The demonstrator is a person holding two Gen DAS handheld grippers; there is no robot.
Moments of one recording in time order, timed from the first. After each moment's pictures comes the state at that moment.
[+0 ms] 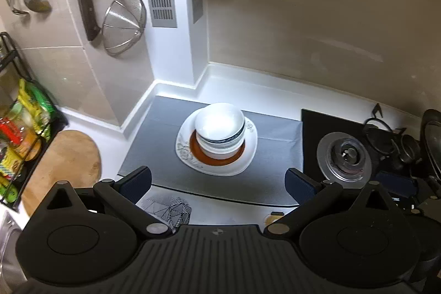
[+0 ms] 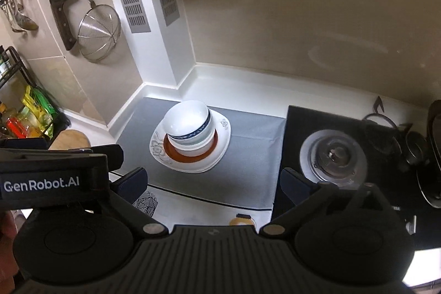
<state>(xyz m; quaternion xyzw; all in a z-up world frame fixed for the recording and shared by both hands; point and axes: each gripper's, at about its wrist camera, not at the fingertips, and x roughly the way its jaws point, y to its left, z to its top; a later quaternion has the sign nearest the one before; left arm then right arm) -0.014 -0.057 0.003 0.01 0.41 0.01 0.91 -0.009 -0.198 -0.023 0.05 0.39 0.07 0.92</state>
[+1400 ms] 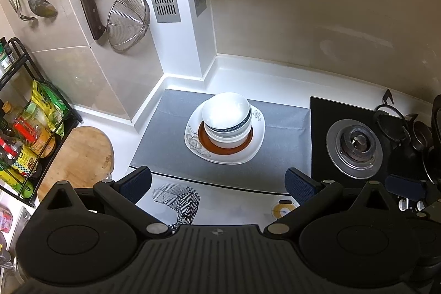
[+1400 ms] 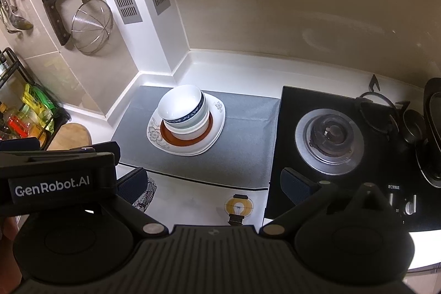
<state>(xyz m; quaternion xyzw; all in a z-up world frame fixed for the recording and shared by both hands) -0.023 -0.078 0.003 0.04 0.42 0.03 0.90 -0.016 -0.217 -0.030 0.06 0.41 0.07 0.91</state>
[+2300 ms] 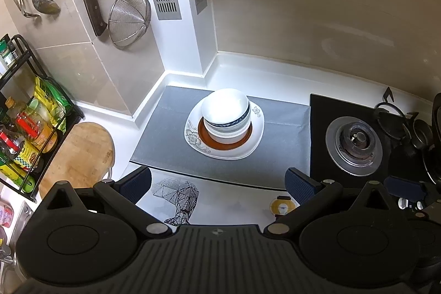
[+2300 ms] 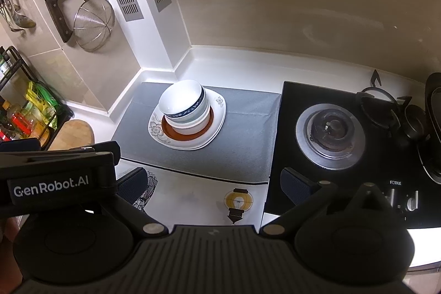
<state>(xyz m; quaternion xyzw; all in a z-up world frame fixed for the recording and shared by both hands) -0.030 -0.085 0.002 0.04 0.43 0.04 0.90 -0.024 -0.227 -0.034 0.07 0.42 0.08 0.90</state>
